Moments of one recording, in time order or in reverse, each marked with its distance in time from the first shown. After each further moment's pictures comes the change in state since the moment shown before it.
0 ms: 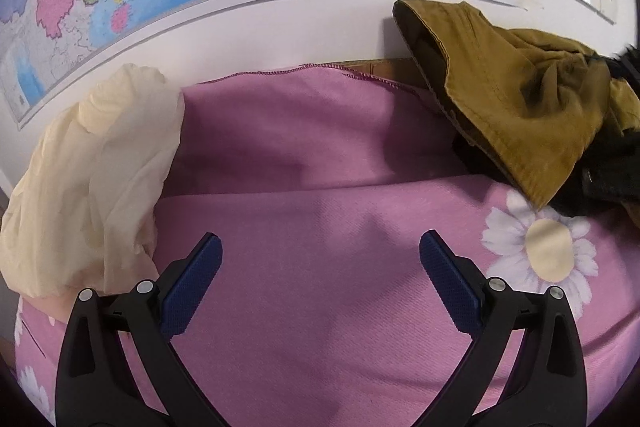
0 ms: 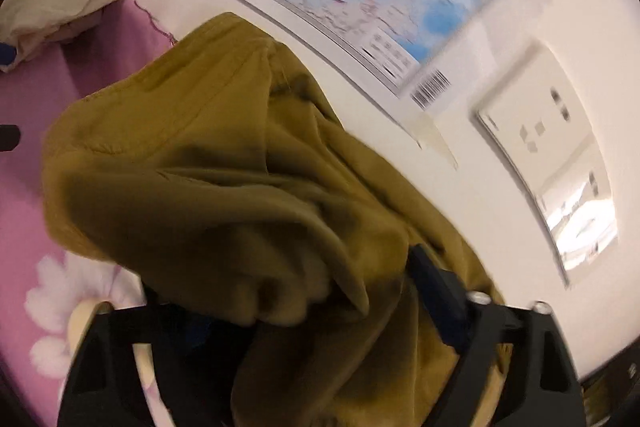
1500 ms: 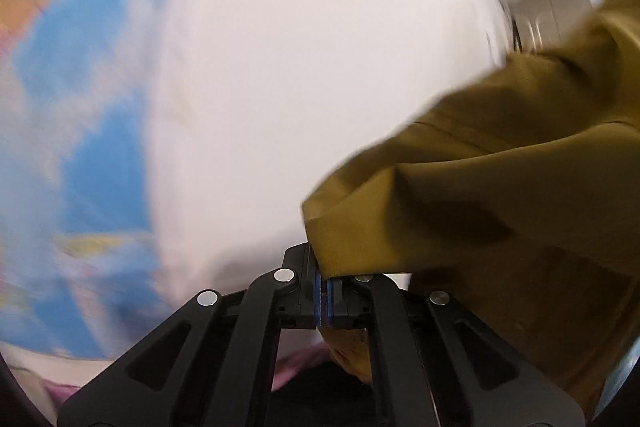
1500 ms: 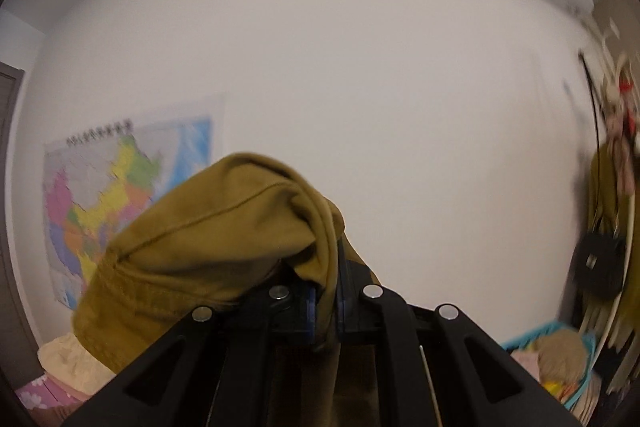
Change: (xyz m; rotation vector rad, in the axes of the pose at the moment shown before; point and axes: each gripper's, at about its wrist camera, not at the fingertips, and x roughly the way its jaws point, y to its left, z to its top) left arm -0.241 -0.050 0.212 0.102 -0.678 -0.637; right arm -0.472 -0.344 -0.055 0.769 -0.662 -0.141
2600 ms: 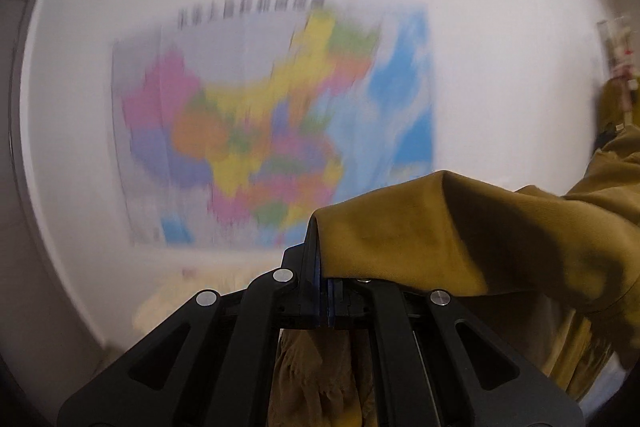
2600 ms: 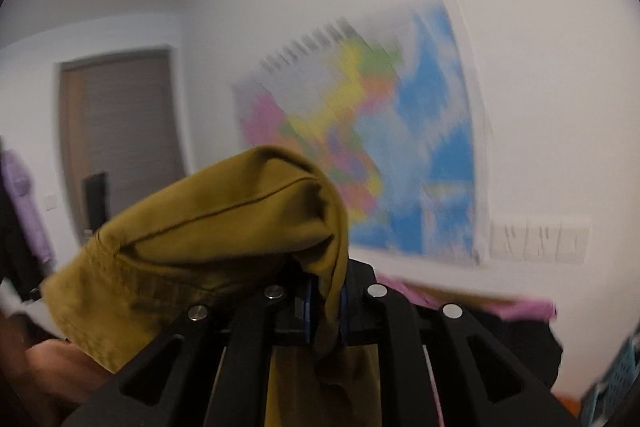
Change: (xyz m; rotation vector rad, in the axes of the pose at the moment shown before) left arm -0.342 0.010 -0.046 0.007 0.157 0.641; right arm -0.036 0.143 -0.121 0.113 0.394 0.683
